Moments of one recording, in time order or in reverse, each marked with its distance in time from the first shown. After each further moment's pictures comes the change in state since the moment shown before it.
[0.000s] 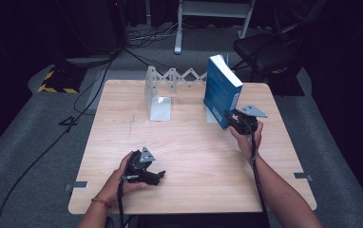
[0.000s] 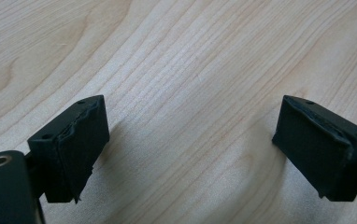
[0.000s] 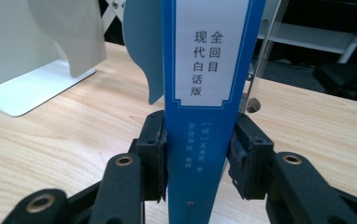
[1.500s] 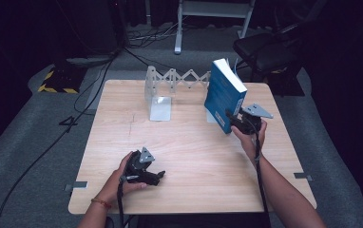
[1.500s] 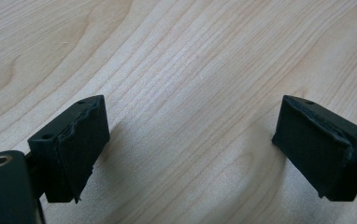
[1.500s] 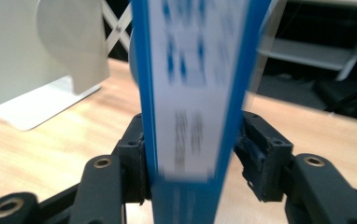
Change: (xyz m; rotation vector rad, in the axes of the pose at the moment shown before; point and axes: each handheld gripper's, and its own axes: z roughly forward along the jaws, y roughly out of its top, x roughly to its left) left arm 0.000 -0.001 -0.001 0.002 0.003 0.002; right arm -0.007 0.002 -0.013 -0.057 0.029 -0.003
